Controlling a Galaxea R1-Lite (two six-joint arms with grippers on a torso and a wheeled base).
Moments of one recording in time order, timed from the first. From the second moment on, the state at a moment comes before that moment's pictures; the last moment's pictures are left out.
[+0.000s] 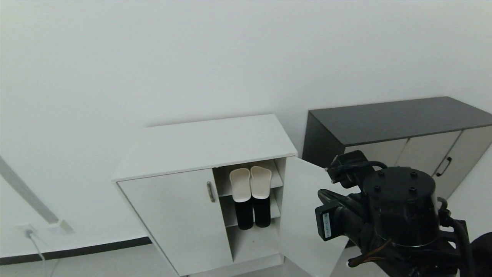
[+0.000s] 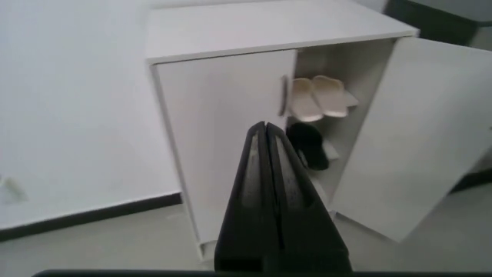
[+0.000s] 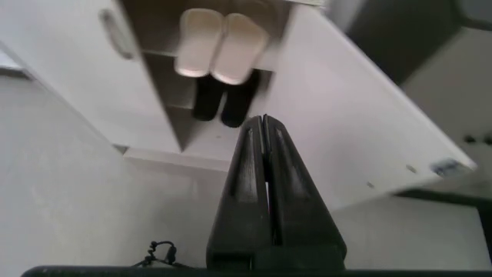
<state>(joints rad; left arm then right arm) 0.00 0.00 0.00 0.00 -0.02 0.00 0.95 1.63 -0.71 -0.57 -0.64 0.16</state>
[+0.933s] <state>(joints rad) 0.00 0.00 0.00 0.00 -0.02 0.00 0.87 1.66 -0.71 -0.61 -0.59 0.14</state>
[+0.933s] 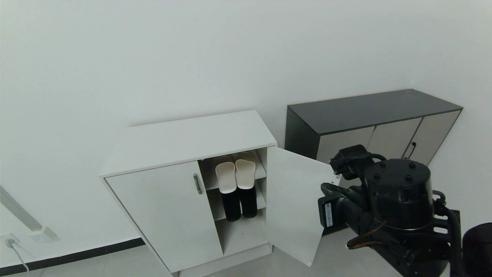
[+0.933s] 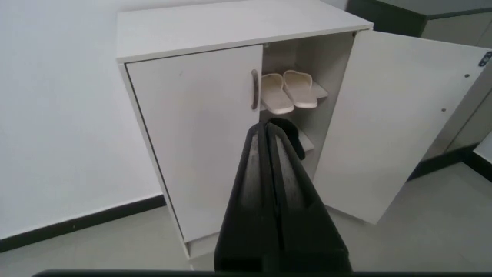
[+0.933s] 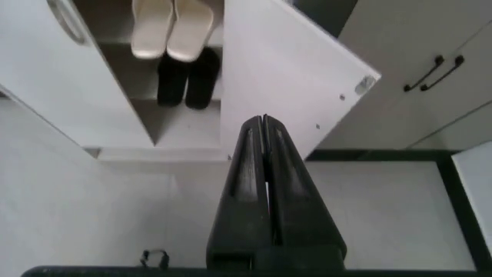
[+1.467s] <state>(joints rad) 0.00 0.00 0.00 0.00 -0.02 0.00 0.53 1.89 -1.07 -0.55 -0.38 0.16</state>
